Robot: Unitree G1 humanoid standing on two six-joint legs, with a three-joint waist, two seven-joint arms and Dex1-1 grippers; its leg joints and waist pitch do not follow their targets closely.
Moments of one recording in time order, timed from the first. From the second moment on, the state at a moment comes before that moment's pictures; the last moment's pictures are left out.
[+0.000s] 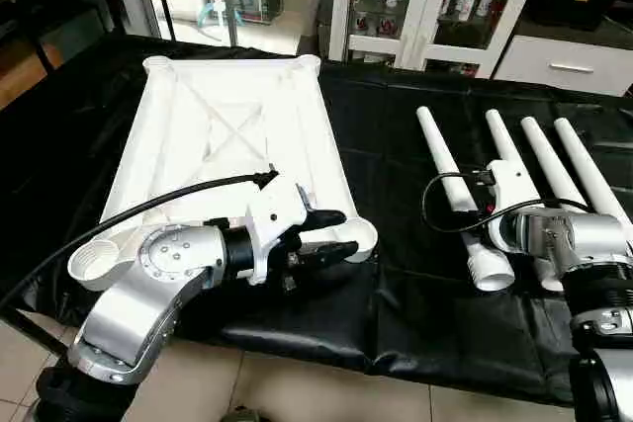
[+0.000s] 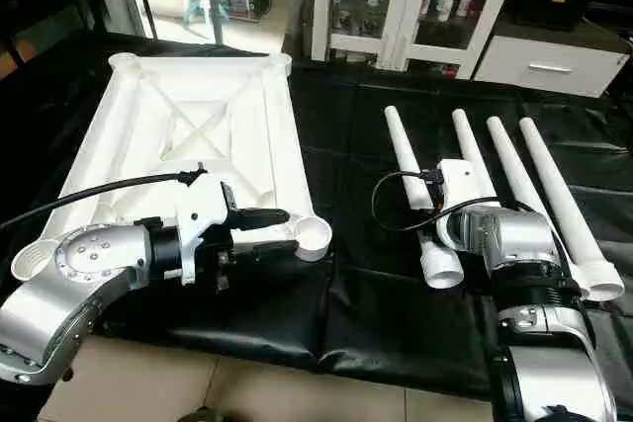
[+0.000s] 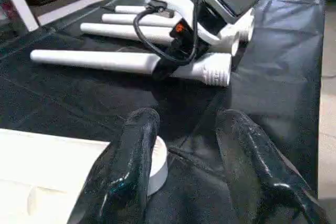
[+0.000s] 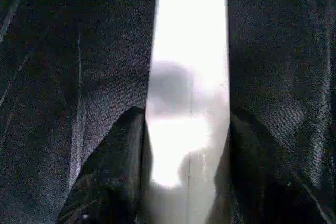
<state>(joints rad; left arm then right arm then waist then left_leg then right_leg) -0.28 0.43 -0.25 -0.35 -0.25 0.52 -0.83 -0.64 -0.43 -0.11 0.62 0.21 0.88 0.36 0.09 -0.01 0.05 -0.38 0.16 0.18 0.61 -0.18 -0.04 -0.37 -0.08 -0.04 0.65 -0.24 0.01</state>
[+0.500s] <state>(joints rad) -0.42 0.22 -0.05 -0.34 -0.44 0.73 -0.61 -0.50 -0.38 -0.23 0.02 0.38 0.91 0.38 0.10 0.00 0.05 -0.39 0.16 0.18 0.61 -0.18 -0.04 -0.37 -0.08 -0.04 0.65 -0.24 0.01</state>
